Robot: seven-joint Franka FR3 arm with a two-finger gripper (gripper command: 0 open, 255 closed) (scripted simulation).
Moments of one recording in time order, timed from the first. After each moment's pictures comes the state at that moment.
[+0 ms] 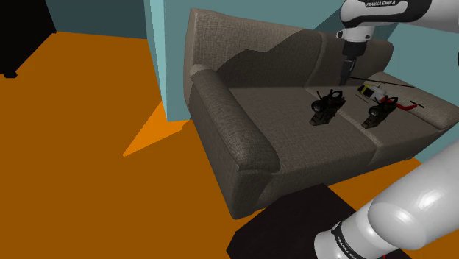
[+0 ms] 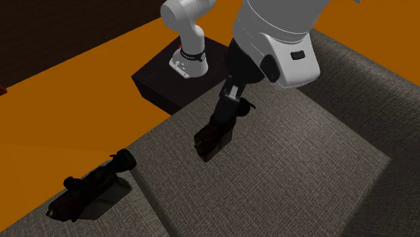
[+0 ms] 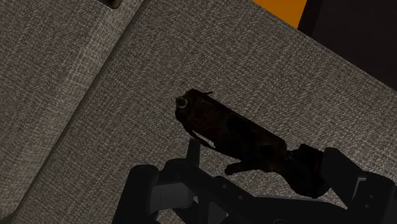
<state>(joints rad) -0.15 -0.03 -0.48 -1.74 -0.25 1.59 -0.86</state>
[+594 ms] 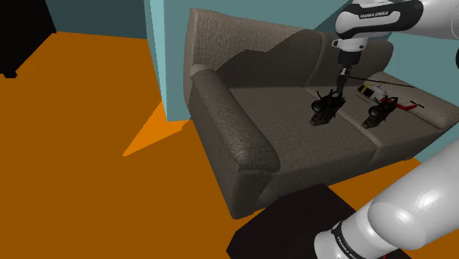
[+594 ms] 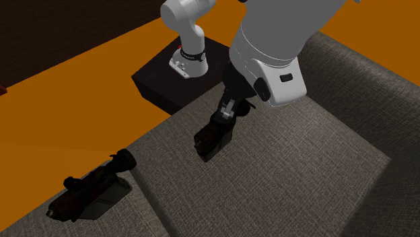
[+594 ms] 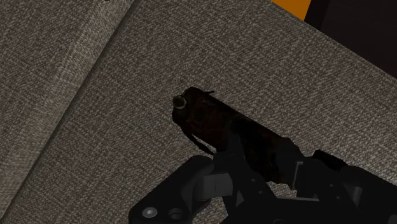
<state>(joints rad) -0.15 -0.03 -0.49 -1.82 -0.25 1.68 -0.85</state>
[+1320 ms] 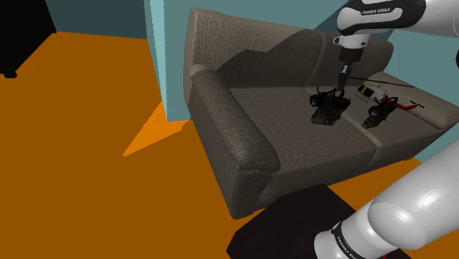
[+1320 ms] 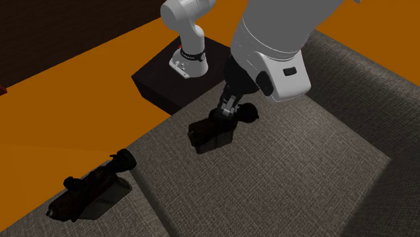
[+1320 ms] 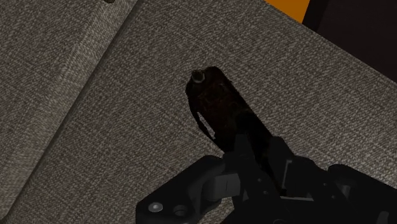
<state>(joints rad) -0.15 -0.03 -0.49 -1.79 -0.25 1.65 -0.86</state>
